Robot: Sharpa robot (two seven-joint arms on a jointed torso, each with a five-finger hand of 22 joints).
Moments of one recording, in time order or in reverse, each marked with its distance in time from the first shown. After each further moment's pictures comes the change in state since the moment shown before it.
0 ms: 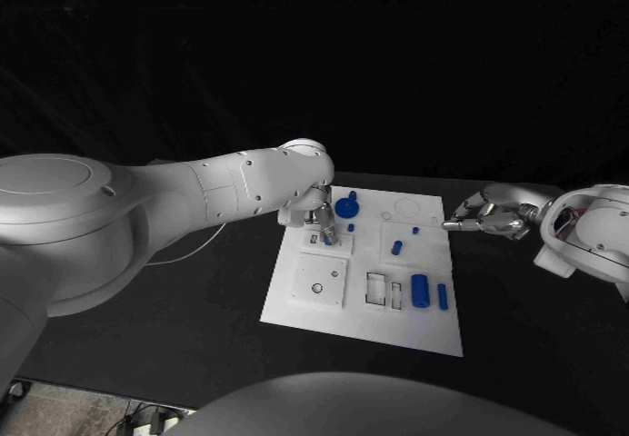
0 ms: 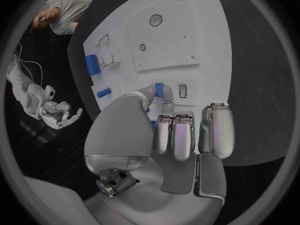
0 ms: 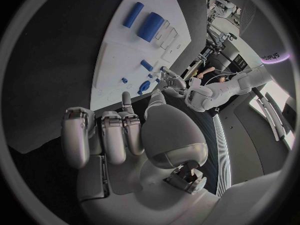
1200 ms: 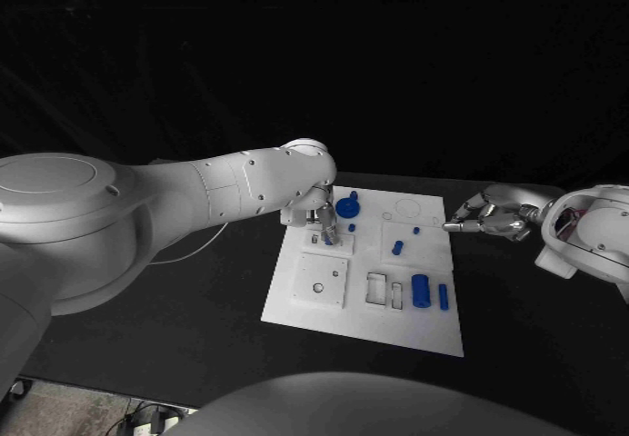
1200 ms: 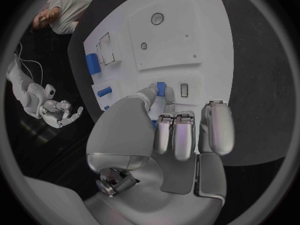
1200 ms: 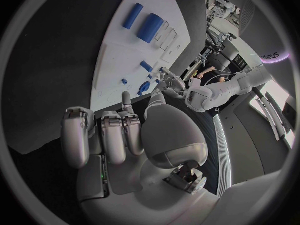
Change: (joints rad) left arm 0.000 0.006 -0.003 -0.009 0.003 -0.011 0.005; left_hand -0.009 0.048 -0.076 -0.075 -0.027 -0.104 0.032 -0.048 -0.003 -0.001 0.022 0.000 0.000 0.003 0.018 0.000 0.001 0.016 0.004 0.018 -0.047 0.000; right arm 0.000 0.003 0.000 -0.004 0.002 0.011 -0.001; right_hand 0.000 0.000 0.000 0.000 0.000 0.000 0.000 -0.004 -0.001 0.000 0.000 -0.001 0.000 0.000 0.000 0.000 0.000 0.000 0.000 0.000 0.000 0.001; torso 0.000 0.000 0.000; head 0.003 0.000
